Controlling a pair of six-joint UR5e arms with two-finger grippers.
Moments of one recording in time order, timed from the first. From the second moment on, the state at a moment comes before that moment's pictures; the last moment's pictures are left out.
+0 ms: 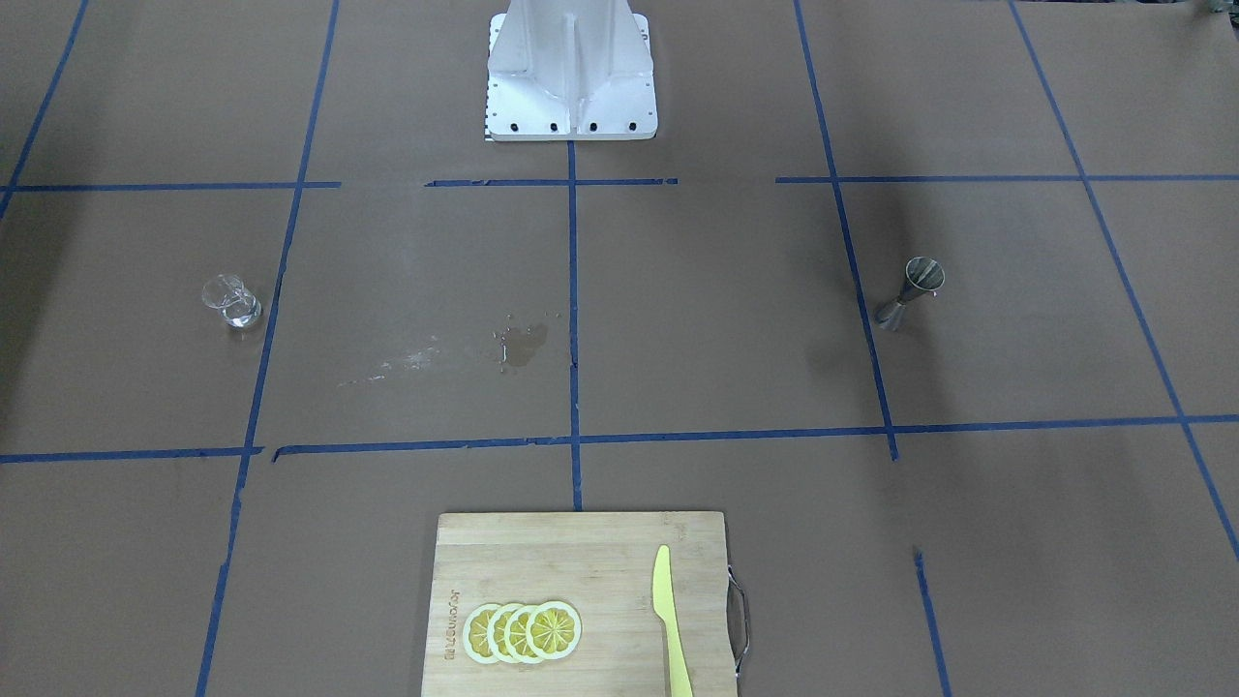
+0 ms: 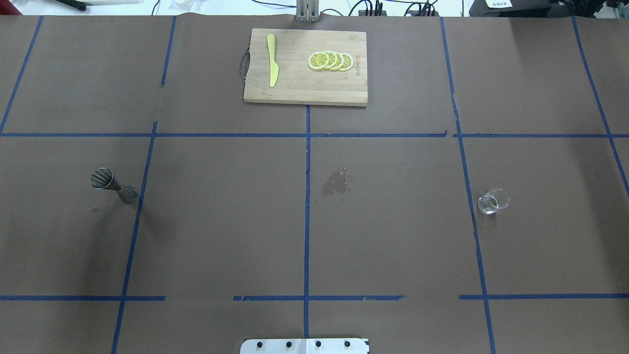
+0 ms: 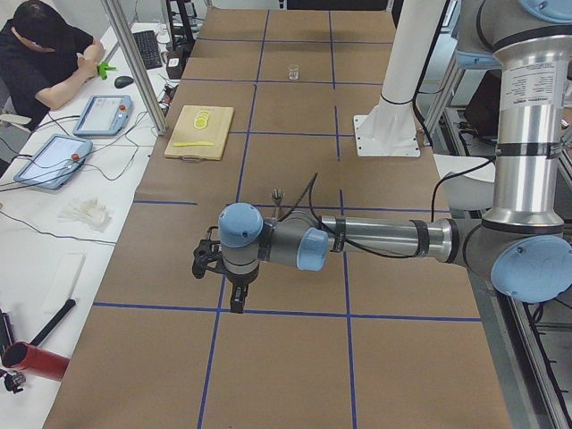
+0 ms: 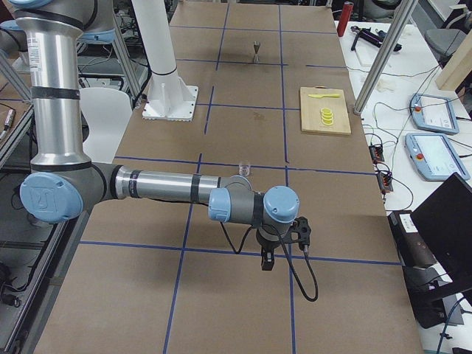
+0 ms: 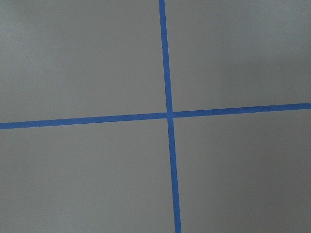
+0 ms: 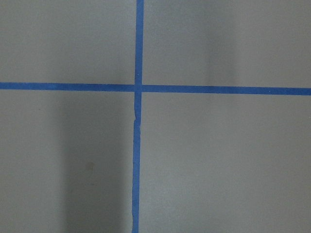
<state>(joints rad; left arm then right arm) -1.57 -1.53 -1.65 -1.71 -2.37 -0.06 1.59 -1.56 1.53 -1.59 2.35 -0.06</state>
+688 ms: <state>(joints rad) -1.56 -1.55 -1.78 -1.71 -2.37 -0.06 1.59 -1.56 1.54 -1.59 2.36 -0.06</state>
